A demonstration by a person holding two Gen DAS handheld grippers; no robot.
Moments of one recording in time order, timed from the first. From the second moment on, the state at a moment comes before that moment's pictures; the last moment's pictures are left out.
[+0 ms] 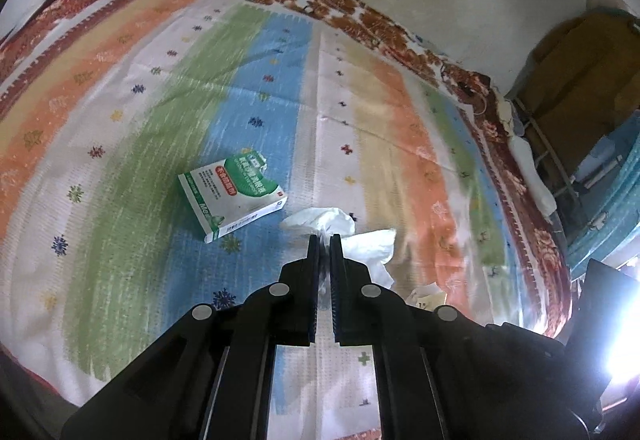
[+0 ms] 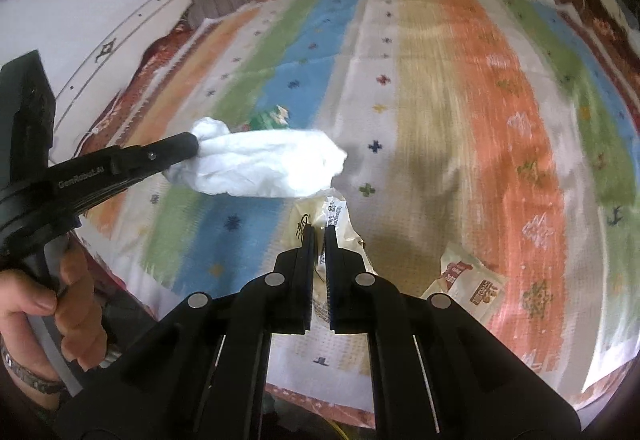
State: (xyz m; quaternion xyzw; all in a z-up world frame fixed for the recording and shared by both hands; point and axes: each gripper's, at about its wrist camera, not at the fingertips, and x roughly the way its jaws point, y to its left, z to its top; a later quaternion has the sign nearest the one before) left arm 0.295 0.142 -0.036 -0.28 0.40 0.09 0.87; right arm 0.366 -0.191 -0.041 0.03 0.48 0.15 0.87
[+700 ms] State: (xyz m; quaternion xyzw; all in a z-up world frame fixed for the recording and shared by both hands) left arm 0.237 0.116 0.018 -0.26 0.37 0.06 0.89; right arm 0.311 -0.200 0.003 0.02 0.42 0.15 0.89
